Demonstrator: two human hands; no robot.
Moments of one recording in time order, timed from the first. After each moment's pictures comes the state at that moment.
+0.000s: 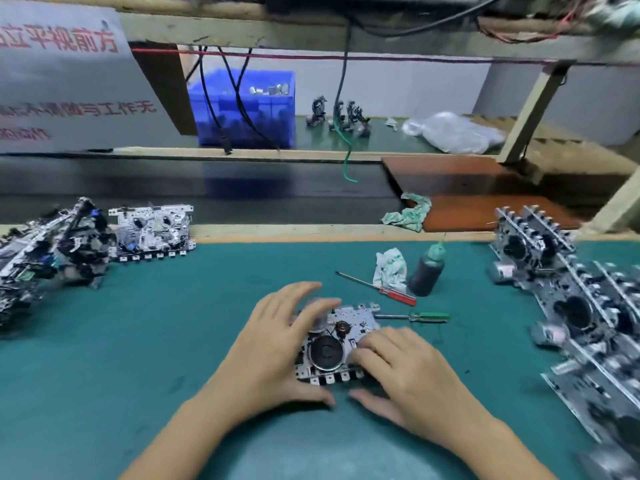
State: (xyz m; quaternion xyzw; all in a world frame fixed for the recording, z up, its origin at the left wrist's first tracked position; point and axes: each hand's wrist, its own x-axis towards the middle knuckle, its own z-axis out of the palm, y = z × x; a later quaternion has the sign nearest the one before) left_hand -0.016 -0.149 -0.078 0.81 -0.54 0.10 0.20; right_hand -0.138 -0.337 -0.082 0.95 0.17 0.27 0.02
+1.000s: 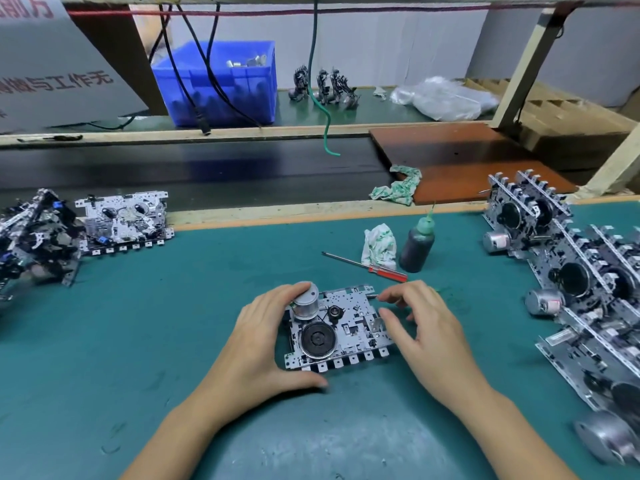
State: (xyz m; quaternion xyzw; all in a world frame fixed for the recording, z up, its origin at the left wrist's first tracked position) left_hand -0.027 -0.149 -0.089 0.82 -0.45 -0.03 0.36; right_hand -0.142 -0.355 -0.089 0.92 -0.13 0.23 -0.29
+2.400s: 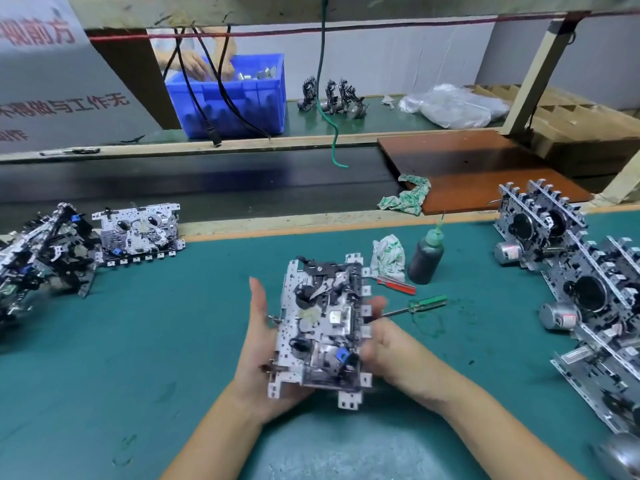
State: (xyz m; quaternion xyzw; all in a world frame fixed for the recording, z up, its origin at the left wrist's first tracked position) left_hand -0.032 -0.182 -0.074 0.28 -0.17 -0.54 0.77; right_hand -0.118 -0.324 -0.057 0.65 0.00 -0.10 -0.75
